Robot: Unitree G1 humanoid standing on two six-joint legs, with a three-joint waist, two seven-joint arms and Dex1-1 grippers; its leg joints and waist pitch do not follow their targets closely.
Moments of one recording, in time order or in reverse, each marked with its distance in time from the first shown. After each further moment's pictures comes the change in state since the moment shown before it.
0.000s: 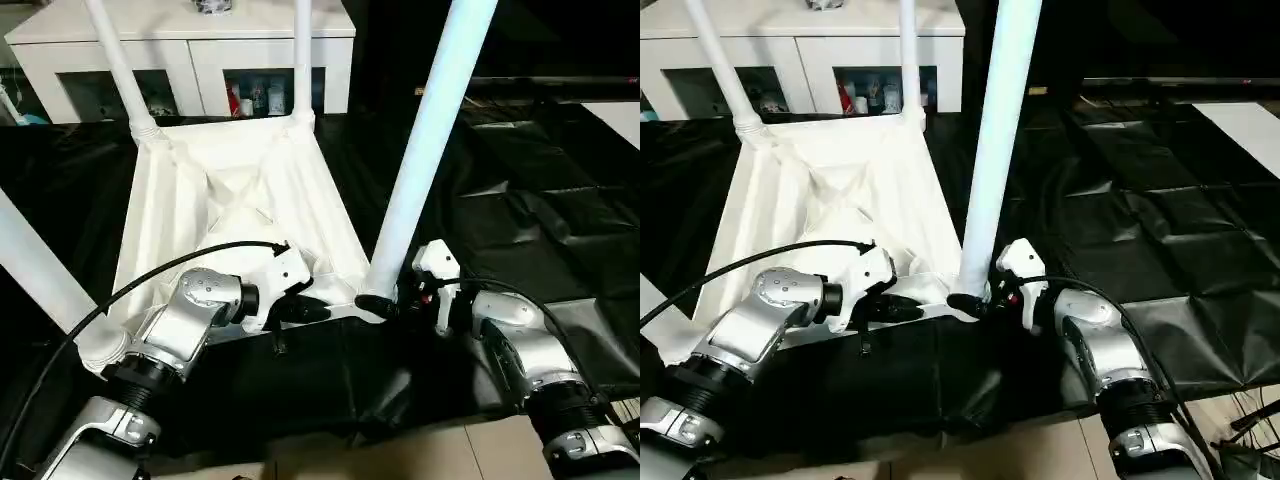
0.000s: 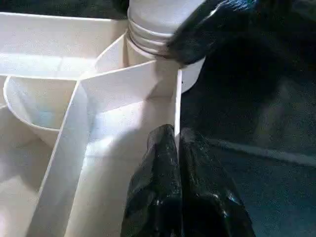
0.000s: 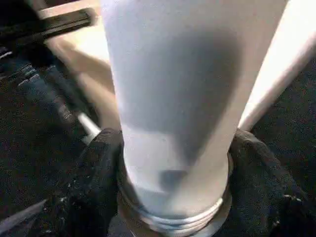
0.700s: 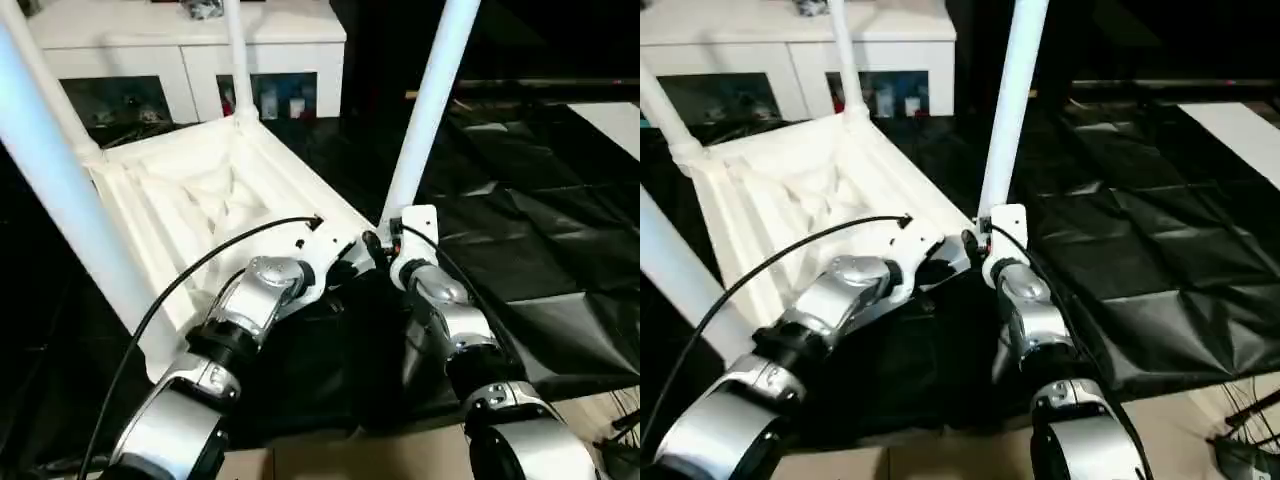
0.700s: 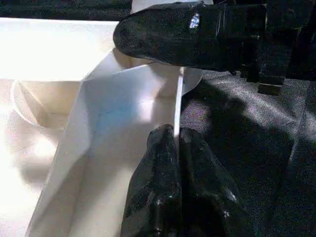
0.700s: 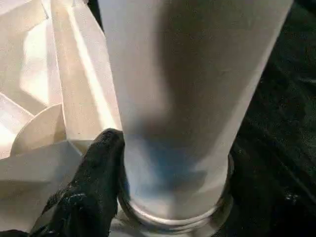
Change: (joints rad) left arm -0.211 -0.275 0.049 0.344 0.060 0.031 0.435; right arm -0.193 0.256 -0.145 0.240 -0.097 0.052 -0.756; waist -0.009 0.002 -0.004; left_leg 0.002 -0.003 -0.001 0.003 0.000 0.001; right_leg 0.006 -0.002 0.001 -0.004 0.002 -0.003
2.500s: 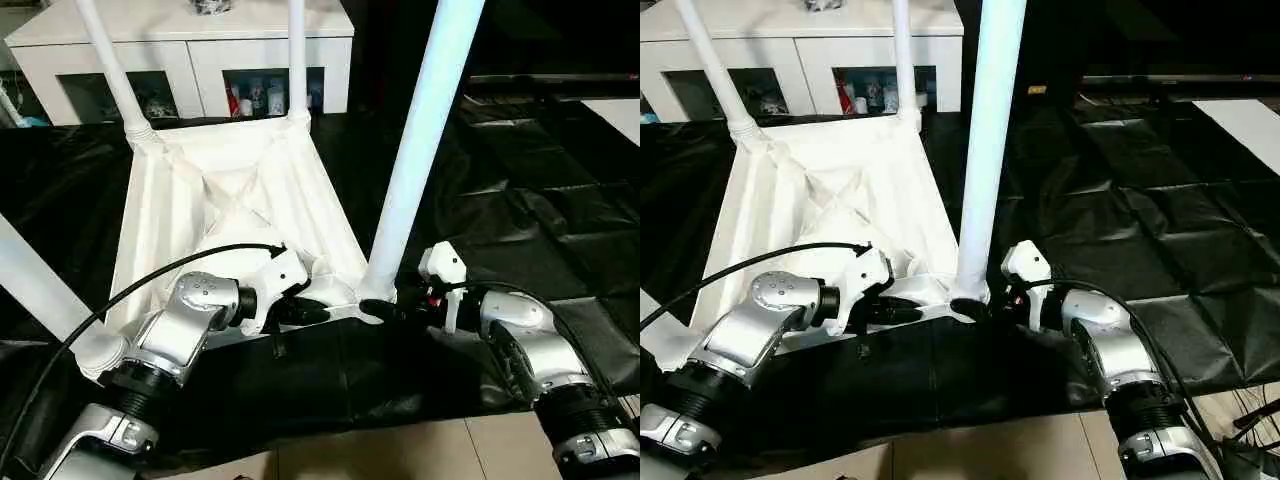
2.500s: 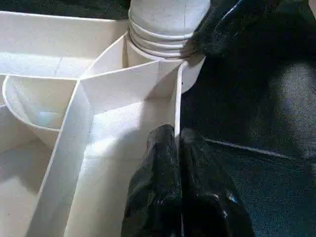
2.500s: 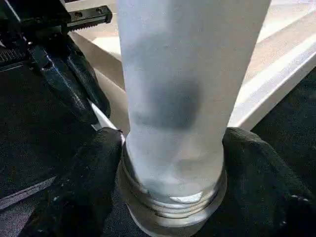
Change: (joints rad) left arm 0.255 0.294 -0.048 -0.405 -0.080 -0.035 -0.489; right arm 0.228 -0.355 0.170 -0.304 0.123 -0.089 0.933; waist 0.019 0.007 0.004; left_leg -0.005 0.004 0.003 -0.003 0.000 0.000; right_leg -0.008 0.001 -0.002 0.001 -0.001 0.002
